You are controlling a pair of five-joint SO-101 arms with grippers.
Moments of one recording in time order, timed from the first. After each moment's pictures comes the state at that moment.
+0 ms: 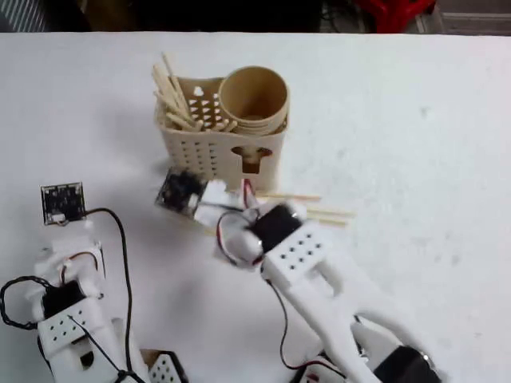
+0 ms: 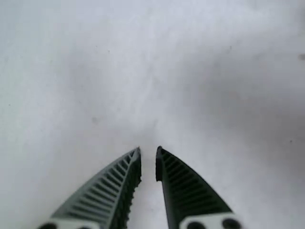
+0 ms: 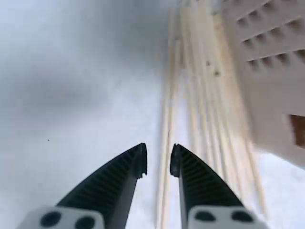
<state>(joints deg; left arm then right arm) -37.1 -65.9 87.8 40.0 -19.5 -44.4 -23.7 39.6 61.6 32.2</state>
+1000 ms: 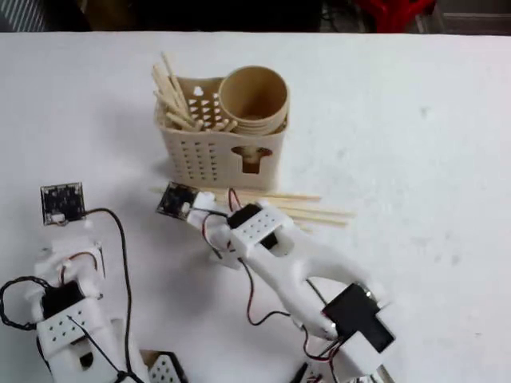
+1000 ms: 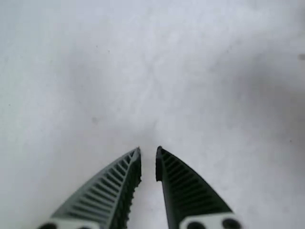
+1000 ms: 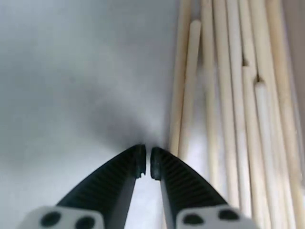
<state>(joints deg) -37.1 -65.9 87.8 40.0 -19.5 -42.9 3.8 37.9 44.5 32.7</state>
